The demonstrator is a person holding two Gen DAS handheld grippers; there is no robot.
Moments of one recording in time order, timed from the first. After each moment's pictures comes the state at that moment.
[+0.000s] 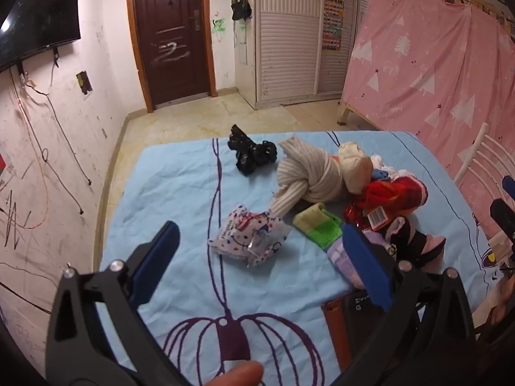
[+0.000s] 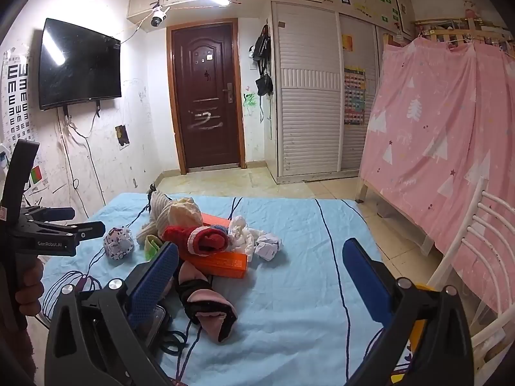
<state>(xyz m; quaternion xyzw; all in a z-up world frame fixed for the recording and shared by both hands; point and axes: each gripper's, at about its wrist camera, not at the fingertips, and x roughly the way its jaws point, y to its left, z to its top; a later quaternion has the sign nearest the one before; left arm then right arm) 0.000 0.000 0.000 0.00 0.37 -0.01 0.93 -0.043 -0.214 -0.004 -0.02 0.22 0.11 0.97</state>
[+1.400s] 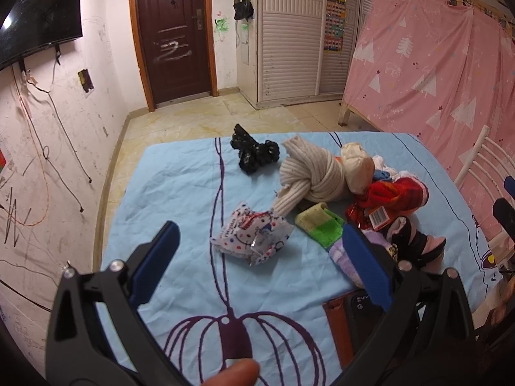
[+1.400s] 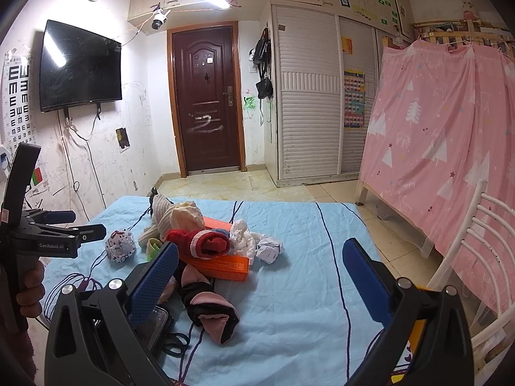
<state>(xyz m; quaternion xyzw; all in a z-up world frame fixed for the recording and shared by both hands) 0.001 0.006 -0.003 0.00 0.37 0.00 0.93 -0.048 -0.214 0.000 -0.02 0.21 0.11 0.97</state>
